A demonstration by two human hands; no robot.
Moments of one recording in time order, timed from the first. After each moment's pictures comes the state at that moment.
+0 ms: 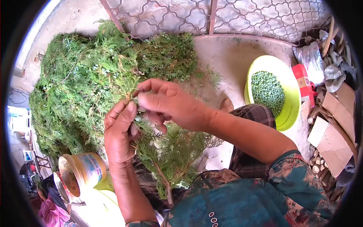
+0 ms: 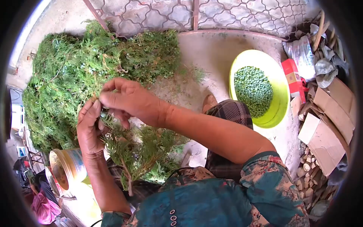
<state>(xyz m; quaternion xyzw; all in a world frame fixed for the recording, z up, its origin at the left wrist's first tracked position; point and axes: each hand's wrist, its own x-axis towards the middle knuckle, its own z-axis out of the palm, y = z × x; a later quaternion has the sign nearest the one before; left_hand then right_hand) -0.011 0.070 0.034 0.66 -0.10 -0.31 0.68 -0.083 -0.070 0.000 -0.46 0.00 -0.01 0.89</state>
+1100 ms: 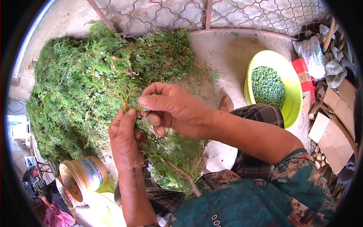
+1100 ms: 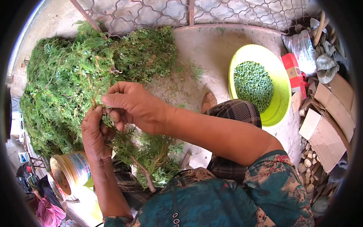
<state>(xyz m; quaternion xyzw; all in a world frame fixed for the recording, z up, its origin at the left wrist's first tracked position) -0.021 0.043 0.014 0.66 0.00 -0.29 0.69 -0.083 -0.081 -0.017 -0.30 0.09 0.01 0.95</state>
